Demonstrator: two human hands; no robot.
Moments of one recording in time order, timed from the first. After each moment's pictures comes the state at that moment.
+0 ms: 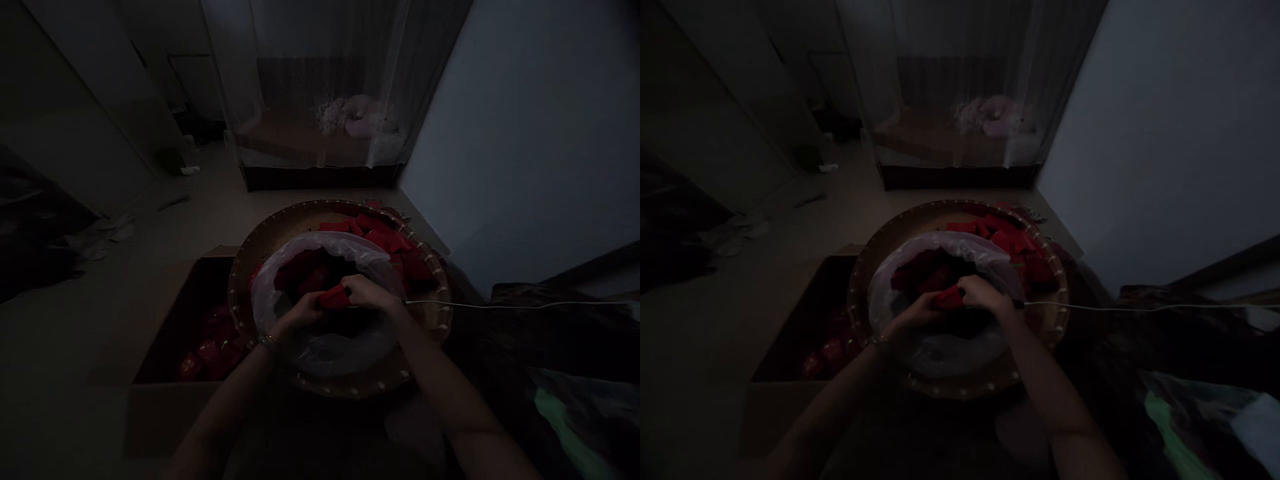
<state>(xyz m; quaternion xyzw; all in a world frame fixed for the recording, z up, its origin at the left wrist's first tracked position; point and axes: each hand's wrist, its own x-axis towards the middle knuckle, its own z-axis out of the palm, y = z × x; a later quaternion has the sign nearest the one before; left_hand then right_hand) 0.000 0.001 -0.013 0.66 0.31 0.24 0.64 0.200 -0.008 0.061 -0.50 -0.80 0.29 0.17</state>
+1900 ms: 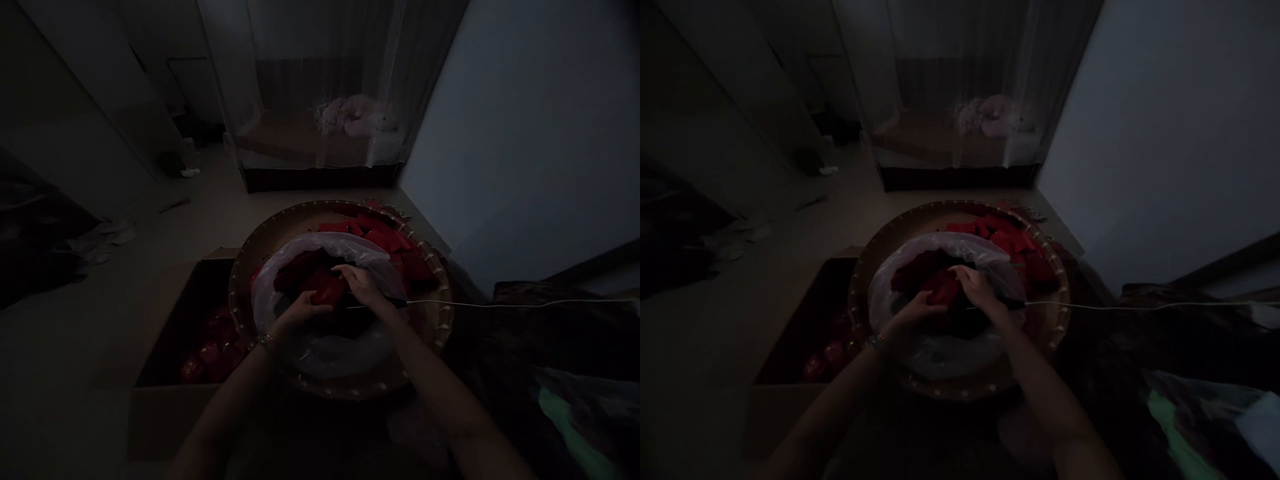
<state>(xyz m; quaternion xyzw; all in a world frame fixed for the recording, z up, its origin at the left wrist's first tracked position) 0.000 -0.004 0.005 0.49 0.38 0.25 0.74 0.191 -0.004 0.044 -0.53 -0.68 0.31 0.40</state>
